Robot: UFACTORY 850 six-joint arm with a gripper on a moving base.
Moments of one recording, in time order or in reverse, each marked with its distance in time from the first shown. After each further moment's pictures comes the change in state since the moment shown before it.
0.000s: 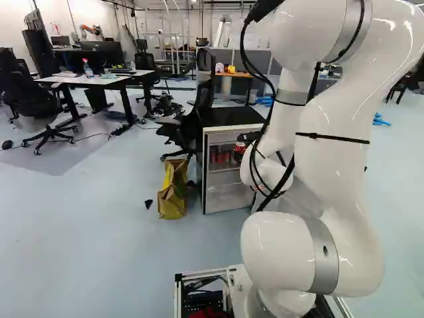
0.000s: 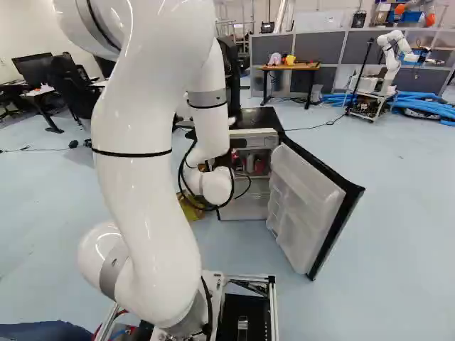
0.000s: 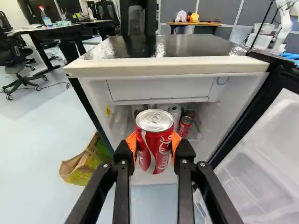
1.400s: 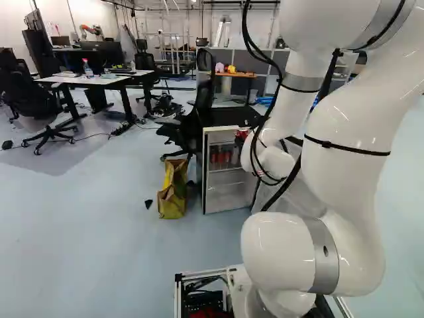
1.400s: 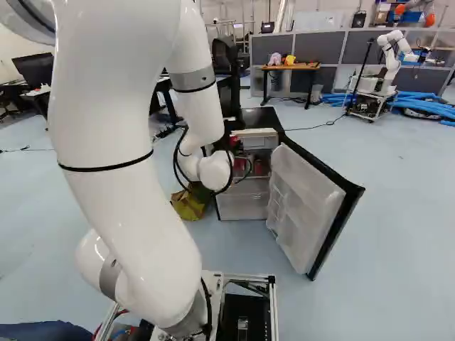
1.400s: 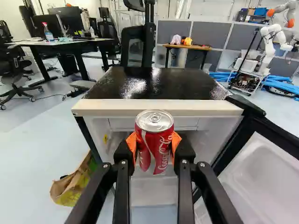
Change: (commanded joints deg) arm 0.9 9.3 -1.4 0.9 -5.1 0.0
